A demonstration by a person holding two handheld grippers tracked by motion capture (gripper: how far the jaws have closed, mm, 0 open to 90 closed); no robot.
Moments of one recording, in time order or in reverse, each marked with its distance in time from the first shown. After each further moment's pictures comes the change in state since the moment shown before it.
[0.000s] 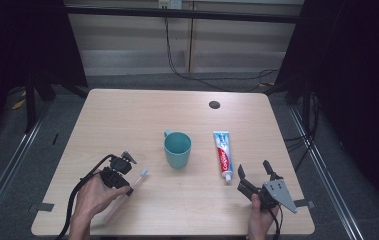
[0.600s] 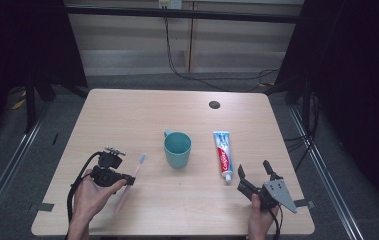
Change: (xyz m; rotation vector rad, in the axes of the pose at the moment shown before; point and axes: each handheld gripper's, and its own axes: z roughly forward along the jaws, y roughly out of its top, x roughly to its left) left arm 0.009 -0.015 -0.021 -0.331 -0.093 -0.088; right arm 0.000 0.000 0.000 0.000 0.000 0.000
